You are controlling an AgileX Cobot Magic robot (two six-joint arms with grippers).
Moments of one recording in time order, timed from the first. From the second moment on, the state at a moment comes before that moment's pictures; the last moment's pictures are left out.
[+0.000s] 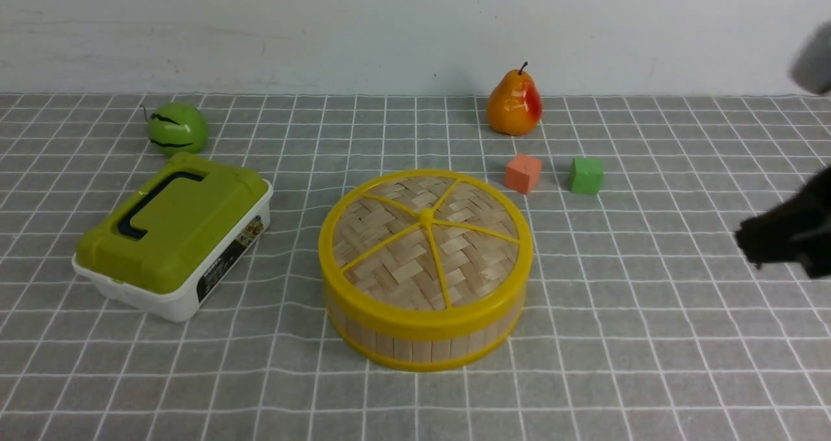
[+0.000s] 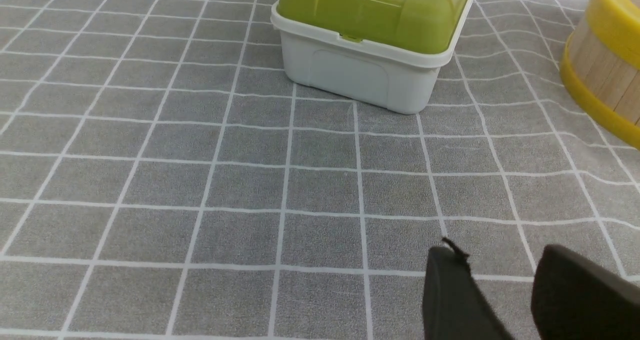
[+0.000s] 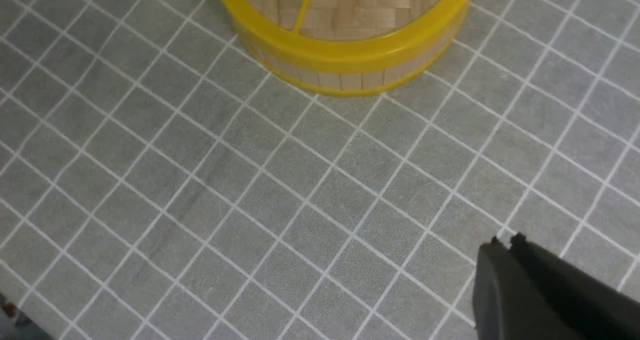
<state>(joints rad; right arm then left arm) 0.29 1.21 -1.29 0.31 1.16 -0.34 0.00 -0.01 0.03 -0.03 0.36 -0.08</state>
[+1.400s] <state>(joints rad) 0.57 2.20 -2.04 0.09 0.95 -0.03 0.00 -0.01 0.03 -0.02 0.36 -0.08</state>
